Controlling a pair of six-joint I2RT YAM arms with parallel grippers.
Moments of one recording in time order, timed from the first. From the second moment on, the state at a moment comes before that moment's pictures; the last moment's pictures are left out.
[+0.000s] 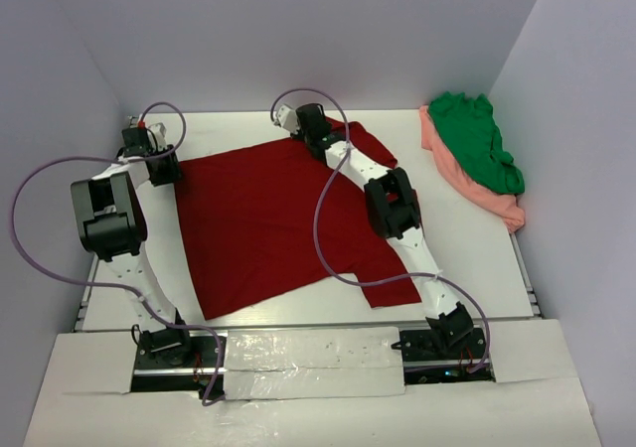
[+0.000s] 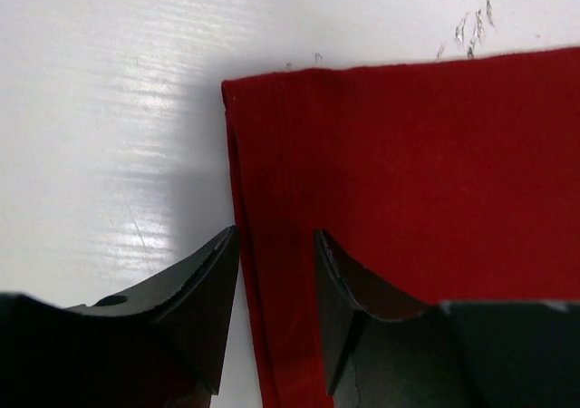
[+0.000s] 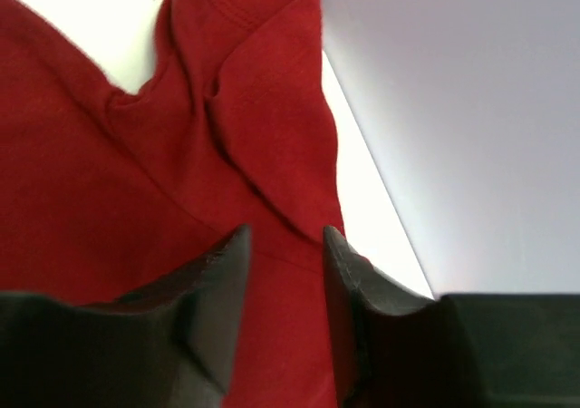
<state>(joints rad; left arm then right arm) 0.22 2.06 1.39 -0.21 0.20 -0.05 0.52 2.66 2.32 -0.19 0.34 -0.84</state>
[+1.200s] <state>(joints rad) 0.23 1.65 1.23 -0.18 0.22 -0.05 0.37 2.51 2.31 -0.87 -0.16 -0.21</state>
